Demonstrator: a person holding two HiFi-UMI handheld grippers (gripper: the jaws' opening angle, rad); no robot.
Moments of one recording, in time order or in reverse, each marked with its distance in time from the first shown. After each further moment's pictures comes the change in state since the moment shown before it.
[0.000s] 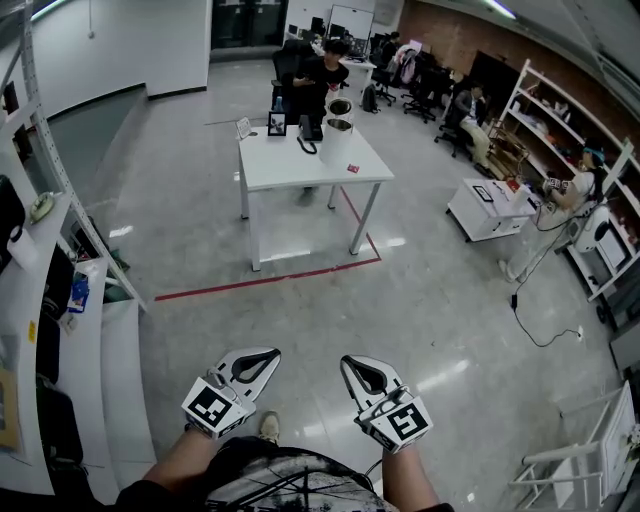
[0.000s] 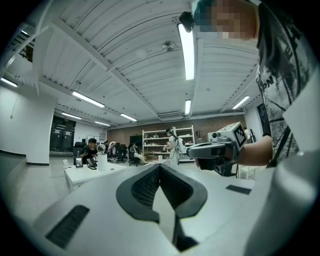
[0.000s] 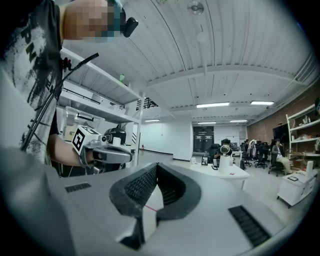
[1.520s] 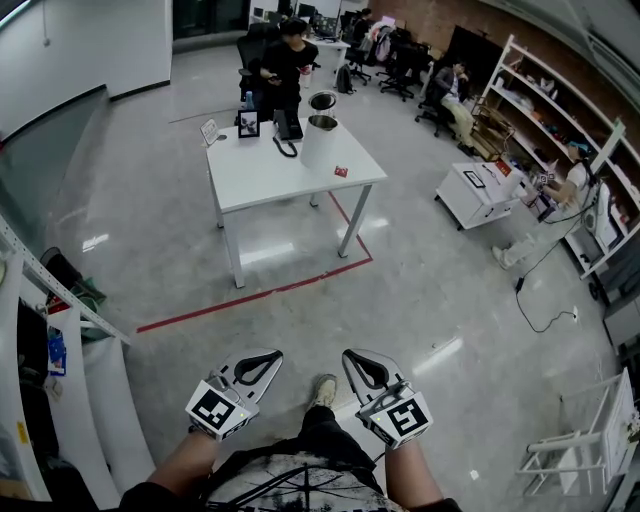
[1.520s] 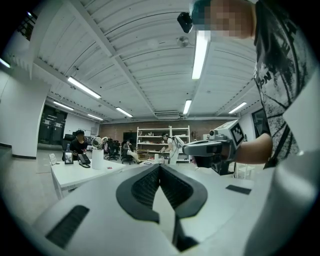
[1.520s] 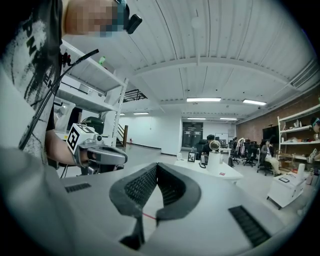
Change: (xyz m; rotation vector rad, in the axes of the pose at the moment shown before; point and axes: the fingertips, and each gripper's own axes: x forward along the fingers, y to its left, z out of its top) left arm 0.125 0.168 -0.041 -0.047 0.013 -0.117; right arm 0.156 -0.141 -0.034 -0.009 0.067 -0.130
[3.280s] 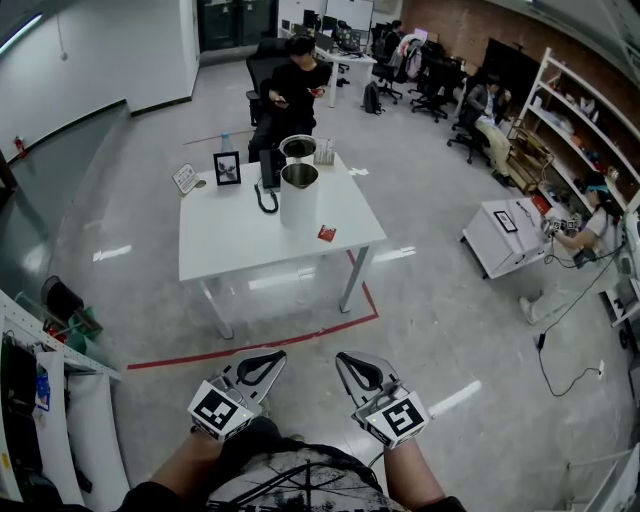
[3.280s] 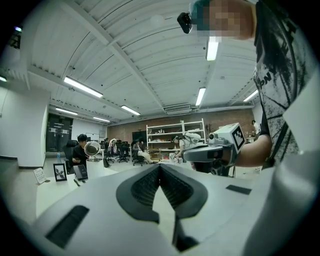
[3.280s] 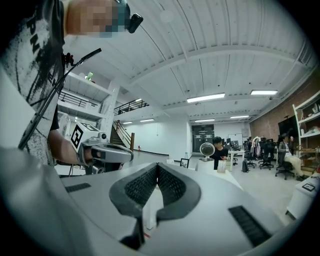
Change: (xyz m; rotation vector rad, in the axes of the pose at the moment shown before) left arm 0.330 0.157 0.040 0.067 0.034 0.120; right arm 0.133 -0.347 -0.032 0.036 -0.049 0.150
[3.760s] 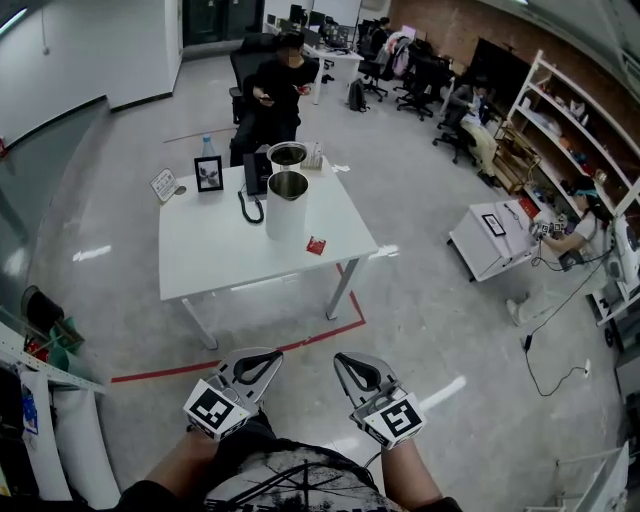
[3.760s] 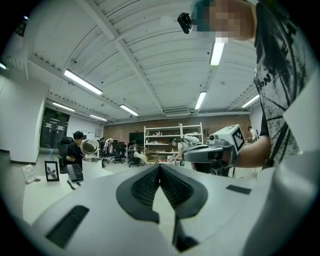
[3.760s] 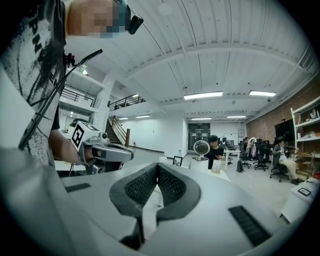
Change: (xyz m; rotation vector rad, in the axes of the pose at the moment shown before) left arm 0.046 0.065 -0.010 -0.041 -0.035 -0.052; right arm 0.052 -0.052 -0.006 -0.024 0.036 -0.049
